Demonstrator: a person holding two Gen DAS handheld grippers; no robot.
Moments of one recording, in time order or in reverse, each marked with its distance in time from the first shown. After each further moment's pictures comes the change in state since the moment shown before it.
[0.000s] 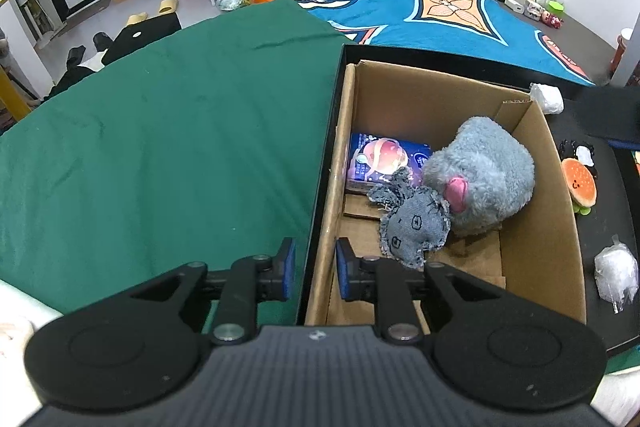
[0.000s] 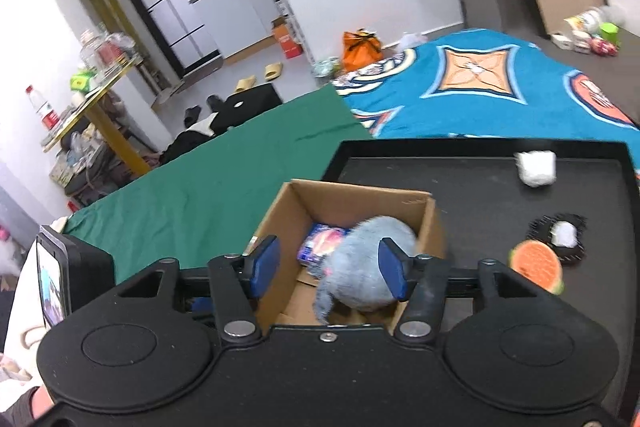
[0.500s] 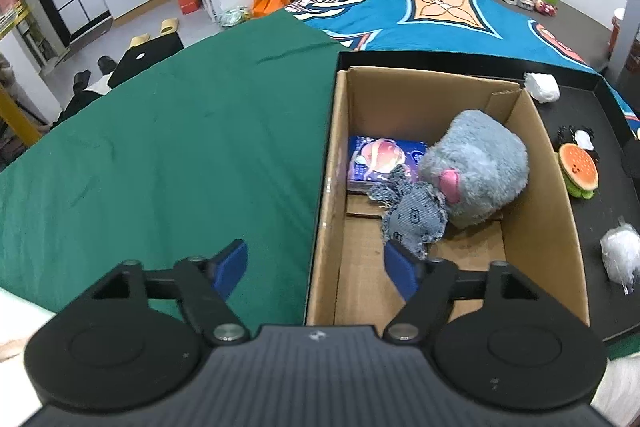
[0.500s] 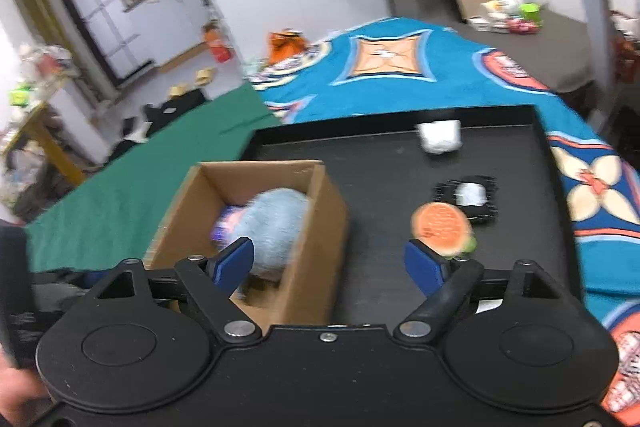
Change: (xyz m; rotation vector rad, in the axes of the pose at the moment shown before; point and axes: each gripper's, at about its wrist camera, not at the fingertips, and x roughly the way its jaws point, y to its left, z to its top) left arm -0.012 -0.011 -0.003 0.074 -0.030 0.043; right arm -0.015 -0.036 -0.026 0.070 -0.006 -0.216
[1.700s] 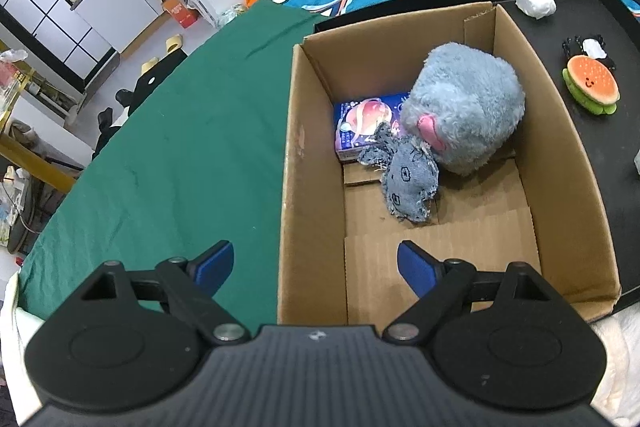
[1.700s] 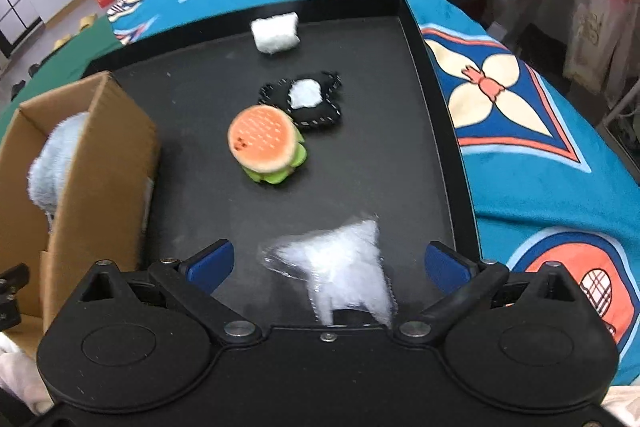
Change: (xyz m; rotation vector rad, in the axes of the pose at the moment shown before) left arm 0.009 -0.047 -0.005 0.231 0.086 0.176; right arm 0.049 -0.083 -0.032 0.090 0.229 -0.290
